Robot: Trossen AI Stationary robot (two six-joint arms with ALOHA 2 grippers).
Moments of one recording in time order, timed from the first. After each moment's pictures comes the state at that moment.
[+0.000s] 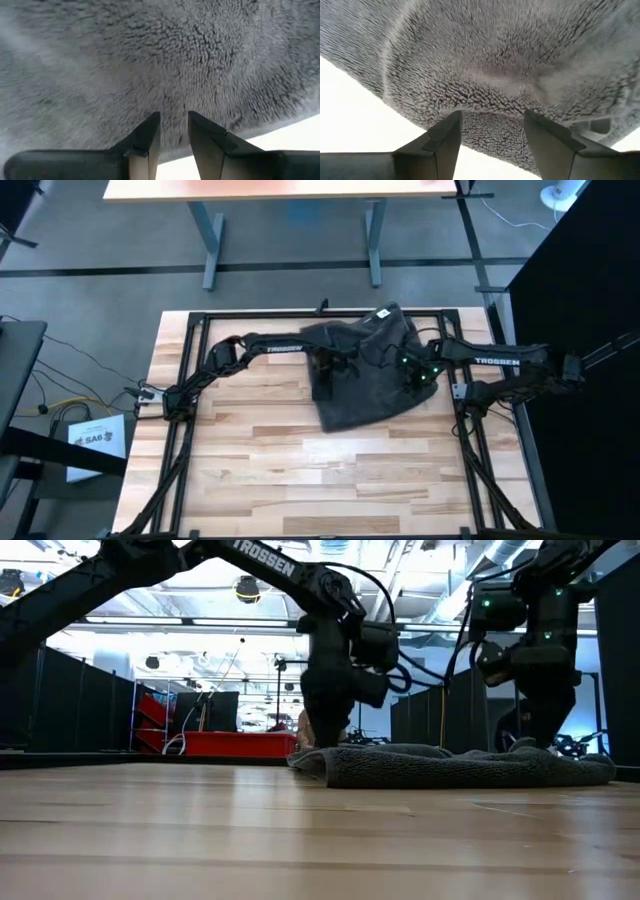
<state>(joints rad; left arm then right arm) 0.25 2.37 2.03 -1.20 0.18 0.30 -0.35 1.19 0.68 -0.90 -0.08 0.32</state>
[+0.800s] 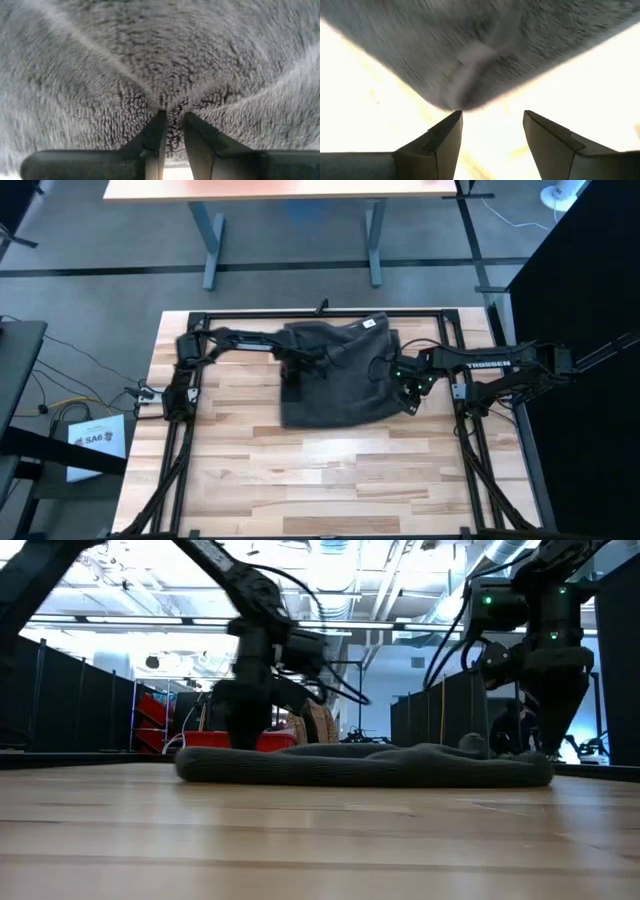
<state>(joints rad) 0.33 2.00 1.39 -0.97 0.10 0.30 -0.22 1.26 0.68 -0.88 -0.08 0.31</state>
